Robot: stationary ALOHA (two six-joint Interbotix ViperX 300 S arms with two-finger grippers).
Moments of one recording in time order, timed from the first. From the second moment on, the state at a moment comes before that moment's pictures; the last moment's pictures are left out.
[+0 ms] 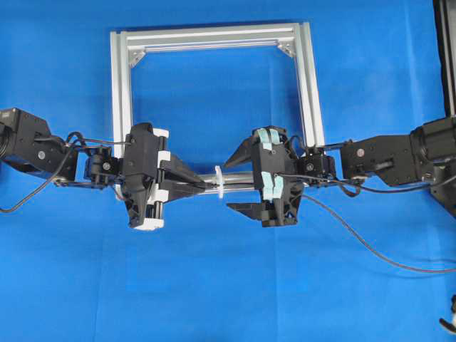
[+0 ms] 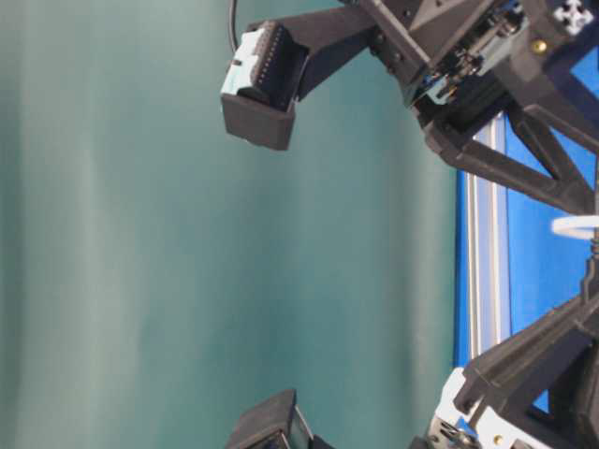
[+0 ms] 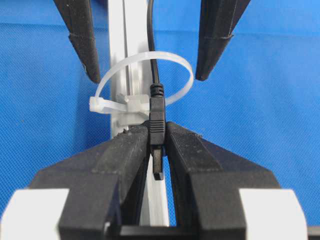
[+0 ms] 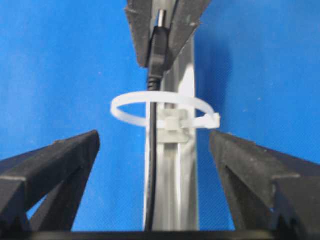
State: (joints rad) left arm -0.12 0.17 0.88 -0.08 -0.62 -0.04; right arm 0.08 0.13 0.76 0.03 -0.32 0.12
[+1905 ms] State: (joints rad) left arm -0.15 -0.26 1.37 -0.08 -0.57 -0.09; right arm 0.08 0.13 0.77 0.02 -0.32 0.11
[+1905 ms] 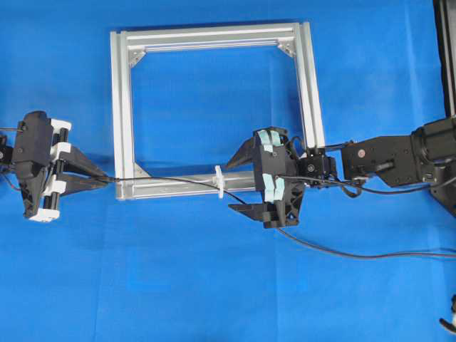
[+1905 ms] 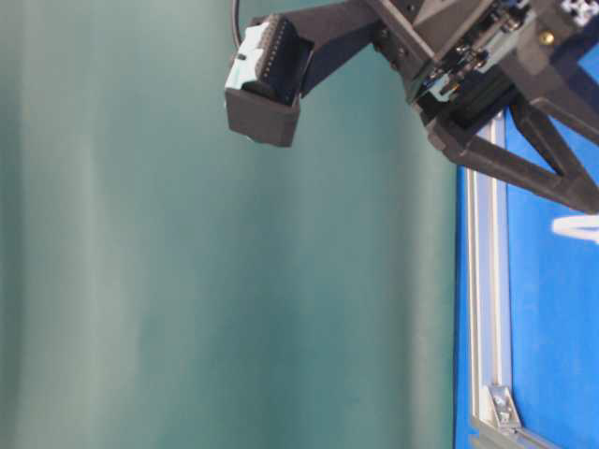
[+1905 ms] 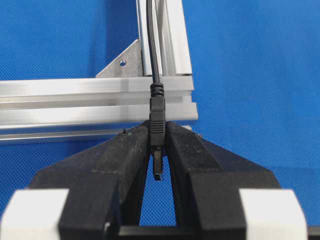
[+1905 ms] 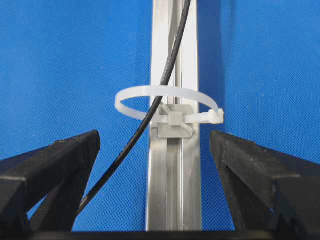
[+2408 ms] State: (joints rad) left arm -0.14 -0.26 1.36 -0.08 -0.56 -0.10; right arm 0.09 0.13 0.77 0.02 -0.32 0.11
